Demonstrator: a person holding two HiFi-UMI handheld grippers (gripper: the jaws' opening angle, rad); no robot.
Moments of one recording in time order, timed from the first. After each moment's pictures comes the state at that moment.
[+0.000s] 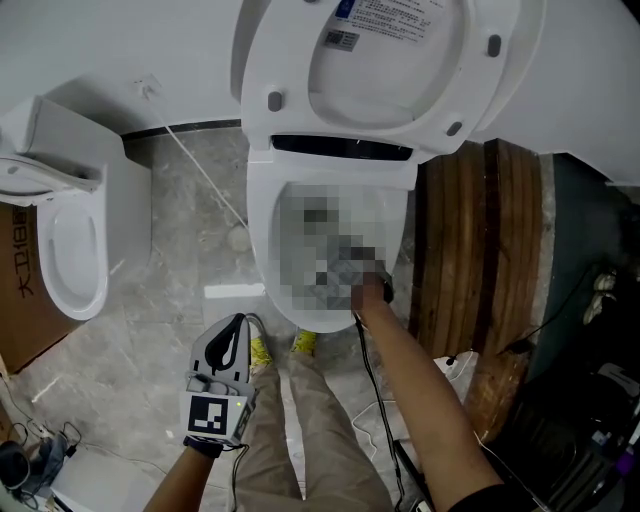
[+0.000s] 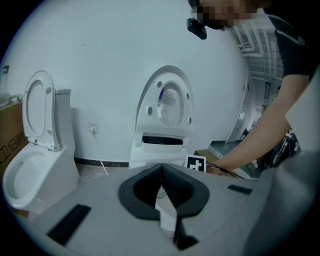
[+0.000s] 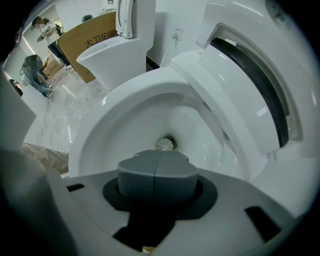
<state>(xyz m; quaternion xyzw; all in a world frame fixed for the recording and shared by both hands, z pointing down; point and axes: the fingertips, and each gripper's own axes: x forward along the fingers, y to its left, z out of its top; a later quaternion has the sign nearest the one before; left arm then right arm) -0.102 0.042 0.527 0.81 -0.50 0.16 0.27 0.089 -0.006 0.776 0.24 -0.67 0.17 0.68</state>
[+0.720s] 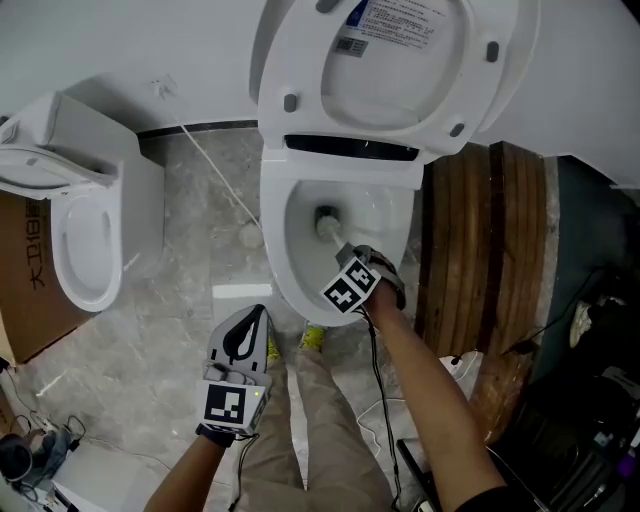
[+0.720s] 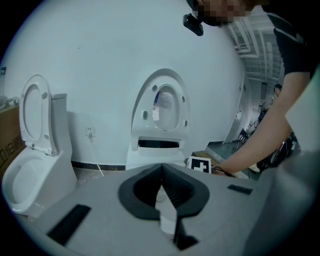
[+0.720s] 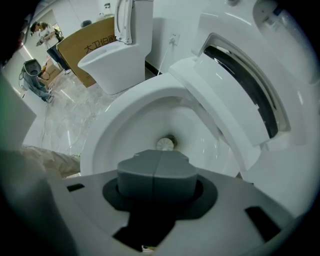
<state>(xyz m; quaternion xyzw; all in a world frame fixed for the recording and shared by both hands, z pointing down) -0.091 0.041 0.509 0.82 -0.49 0.15 0.25 0.093 0.012 0.749 0.25 -0.67 0.18 0.67</state>
